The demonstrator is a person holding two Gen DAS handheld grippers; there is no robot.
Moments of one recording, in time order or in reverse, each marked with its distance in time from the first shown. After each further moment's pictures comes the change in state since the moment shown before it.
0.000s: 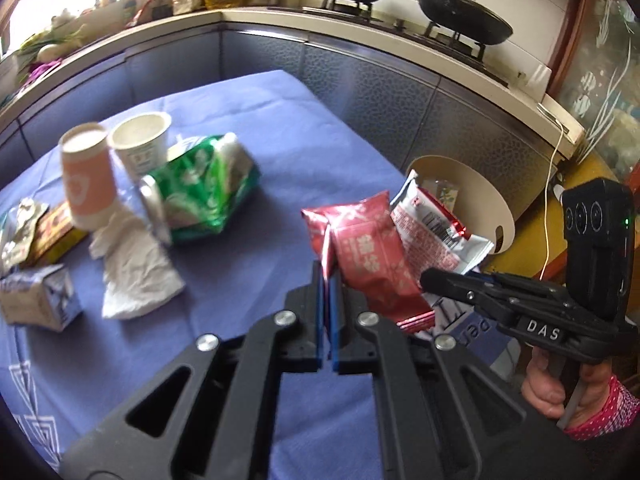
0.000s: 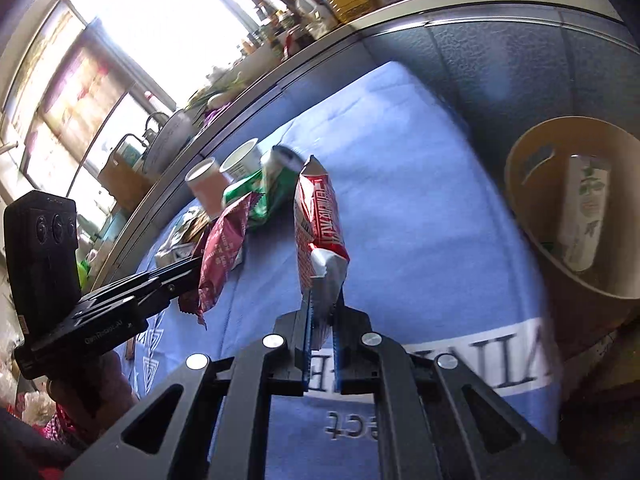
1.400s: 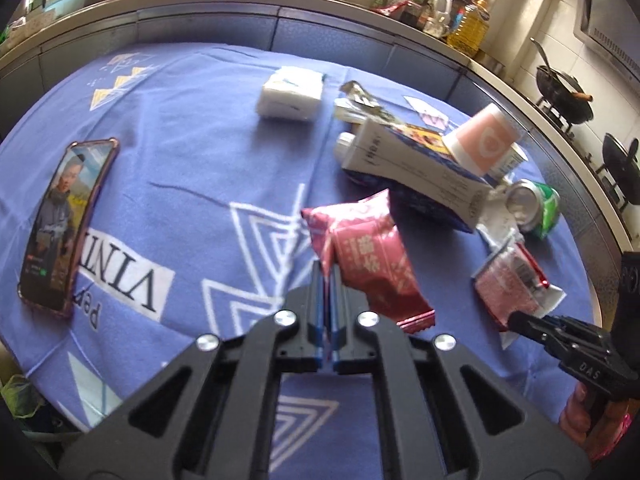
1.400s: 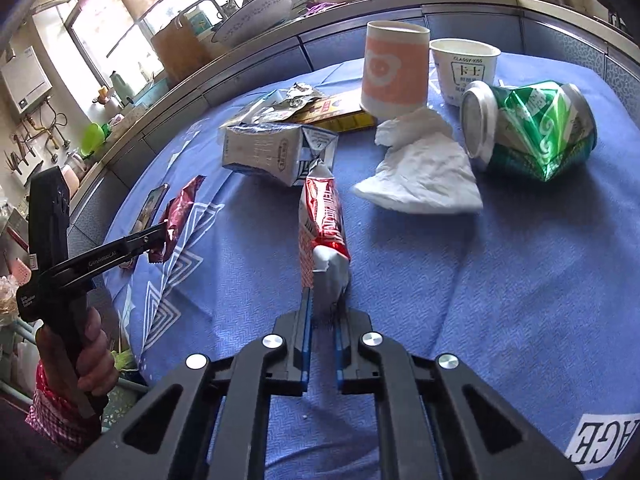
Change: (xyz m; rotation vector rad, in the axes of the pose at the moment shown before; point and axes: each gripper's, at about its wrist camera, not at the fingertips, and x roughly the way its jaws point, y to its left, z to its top) left arm -0.129 0.241 -0.160 -0.571 -0.127 0.344; right arm 0.151 0.205 -0.060 -0.431 0.318 0.082
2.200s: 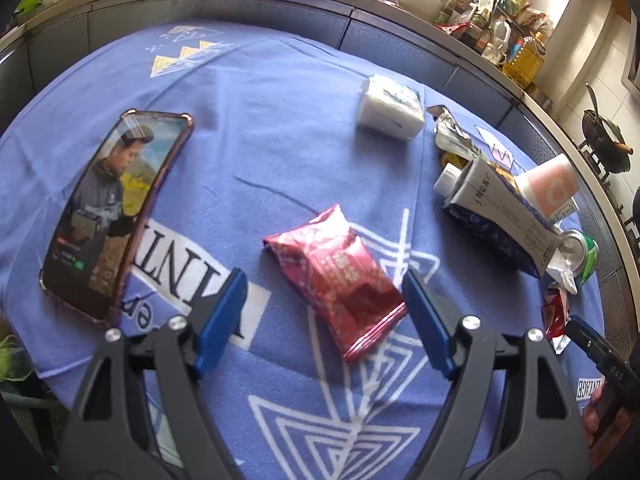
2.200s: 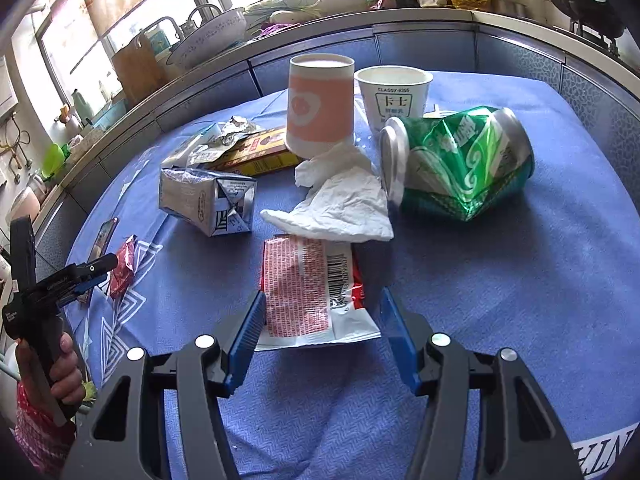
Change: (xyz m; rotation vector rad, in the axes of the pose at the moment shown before) left arm 0.008 0.076 0.012 -0.186 -0.011 0.107; right arm -0.009 -0.029 0.019 0.041 -0.076 -0.176
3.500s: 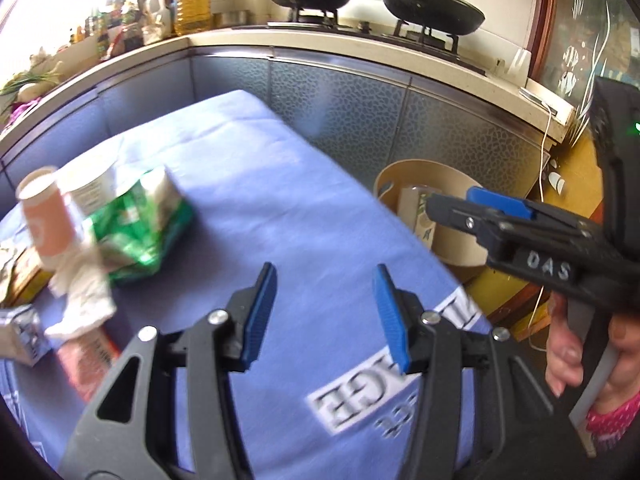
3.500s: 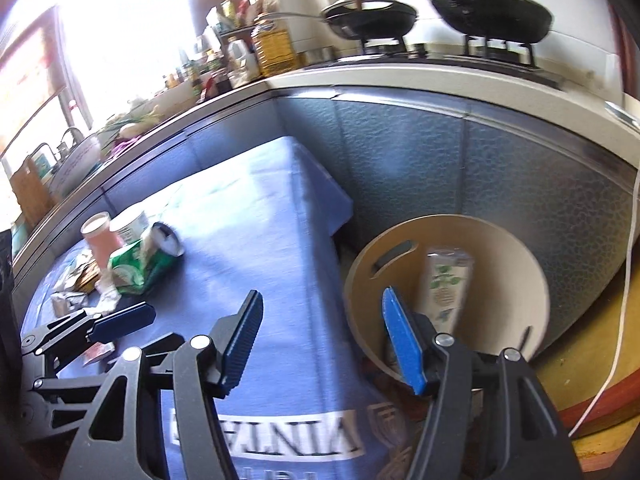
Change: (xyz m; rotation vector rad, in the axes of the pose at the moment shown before) left arm -0.004 -0.408 -0.129 0.828 0.051 -0.452; right arm -0.155 -0.199 -0.047 0.315 -0.258 -0.320
